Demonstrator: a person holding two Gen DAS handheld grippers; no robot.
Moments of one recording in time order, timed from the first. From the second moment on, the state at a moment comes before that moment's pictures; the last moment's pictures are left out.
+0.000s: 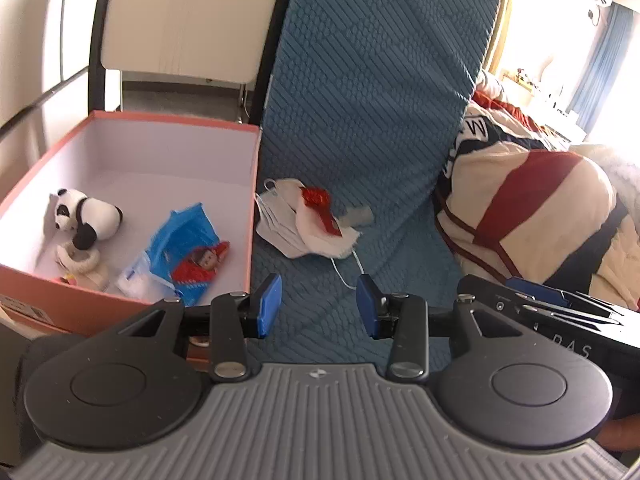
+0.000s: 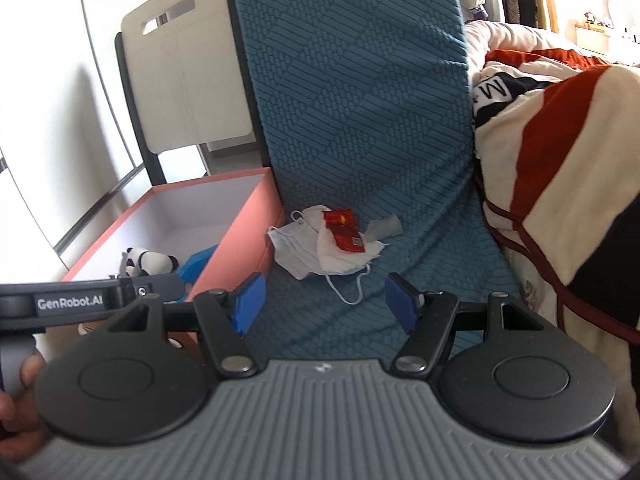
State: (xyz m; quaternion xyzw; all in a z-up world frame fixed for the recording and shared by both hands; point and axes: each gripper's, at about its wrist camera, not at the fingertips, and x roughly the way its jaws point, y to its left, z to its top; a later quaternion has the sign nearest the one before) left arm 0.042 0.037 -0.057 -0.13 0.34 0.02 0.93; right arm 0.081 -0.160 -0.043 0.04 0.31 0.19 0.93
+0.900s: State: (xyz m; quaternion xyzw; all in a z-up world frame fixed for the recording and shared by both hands) left arm 0.164 0.013 -0.104 -0.10 0.38 -0.03 0.92; right arm 0.127 -0.195 -0.093 0.09 0.33 0.17 0.92
